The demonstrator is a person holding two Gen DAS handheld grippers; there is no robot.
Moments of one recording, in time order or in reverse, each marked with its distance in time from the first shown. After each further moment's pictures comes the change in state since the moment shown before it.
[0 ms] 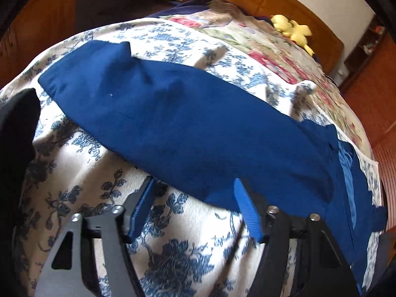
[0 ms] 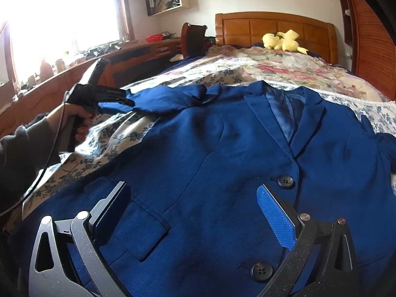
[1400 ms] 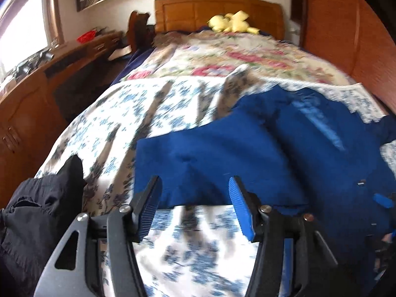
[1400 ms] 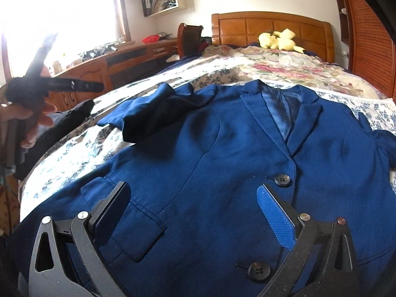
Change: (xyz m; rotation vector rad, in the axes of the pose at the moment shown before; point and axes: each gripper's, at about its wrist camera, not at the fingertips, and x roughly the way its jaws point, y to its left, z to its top) left arm -0.102 -0.067 -0.064 0.467 -0.144 0.074; right arm 0.000 0.001 -0.003 0.010 -0.001 -0.013
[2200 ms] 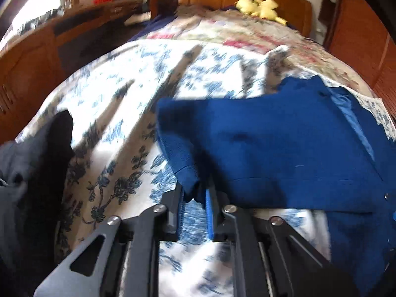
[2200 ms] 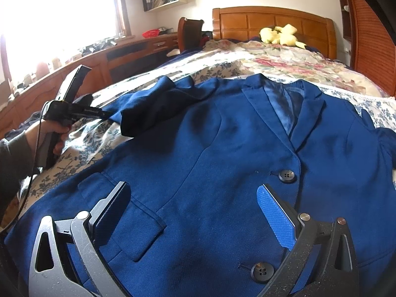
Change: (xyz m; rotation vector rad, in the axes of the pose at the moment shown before) left arm 0.056 0.040 -0.013 -0.121 0.079 -0.001; right arm 0.008 -0.001 -0.001 -0.005 0.034 0.005
